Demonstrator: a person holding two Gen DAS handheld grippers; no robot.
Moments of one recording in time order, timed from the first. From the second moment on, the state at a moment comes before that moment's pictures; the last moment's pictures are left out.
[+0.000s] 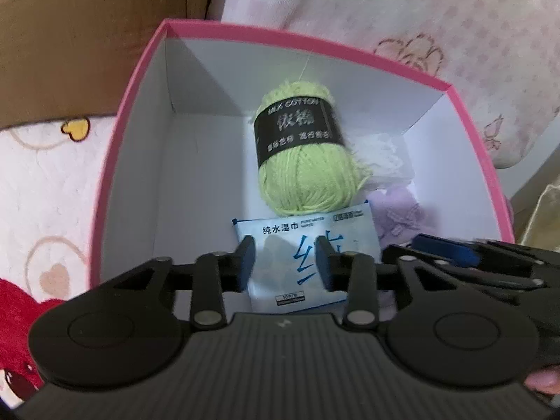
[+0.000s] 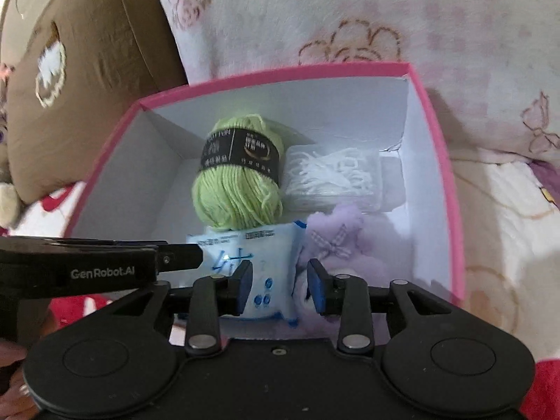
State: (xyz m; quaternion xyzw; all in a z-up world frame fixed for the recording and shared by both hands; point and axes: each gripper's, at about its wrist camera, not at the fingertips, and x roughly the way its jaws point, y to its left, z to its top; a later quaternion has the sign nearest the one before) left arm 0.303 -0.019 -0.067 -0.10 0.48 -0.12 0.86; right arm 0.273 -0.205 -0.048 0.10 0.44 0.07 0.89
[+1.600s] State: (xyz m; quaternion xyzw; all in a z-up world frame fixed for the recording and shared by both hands) left arm 0.101 -0.012 0.068 -0.02 0.45 -0.21 0.87; right arm 0.043 -0.165 0.103 -0.10 0.36 0.20 0.91
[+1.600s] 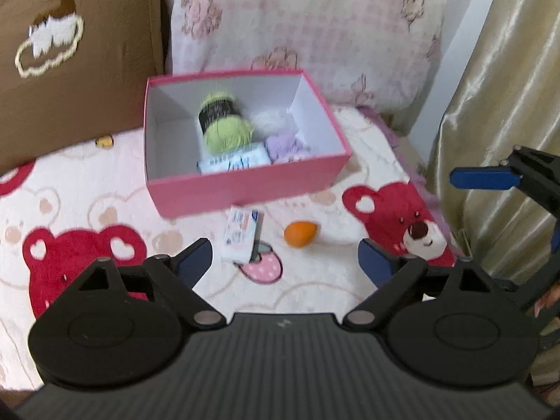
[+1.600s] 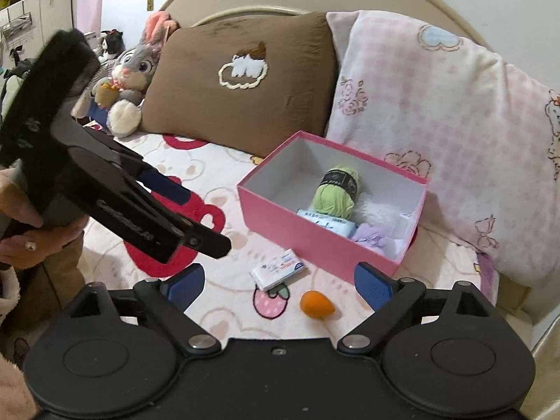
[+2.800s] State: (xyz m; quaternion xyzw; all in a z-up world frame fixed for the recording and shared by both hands) left arm 0.150 0.052 -0.080 -0.09 0.48 -0.13 0.86; right arm 0.112 -0.105 -0.057 -0.28 0.30 0.23 0.88
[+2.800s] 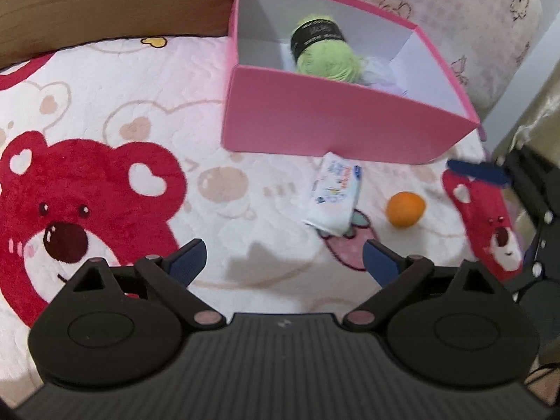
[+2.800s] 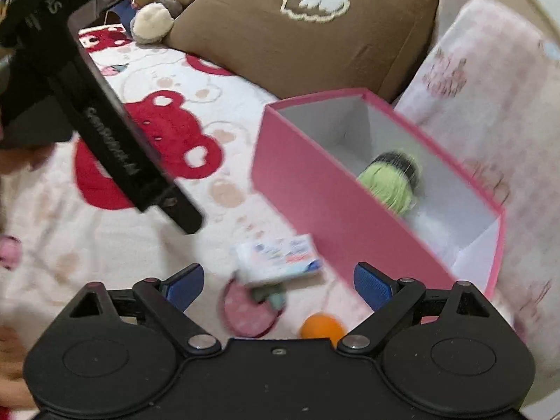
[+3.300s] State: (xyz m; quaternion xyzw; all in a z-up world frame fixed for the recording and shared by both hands) left arm 0.152 0.052 -0.101 -0.11 0.47 -0.15 0.86; right arm 0.148 -0.111 -0.107 -0.28 0.32 0.25 0.87
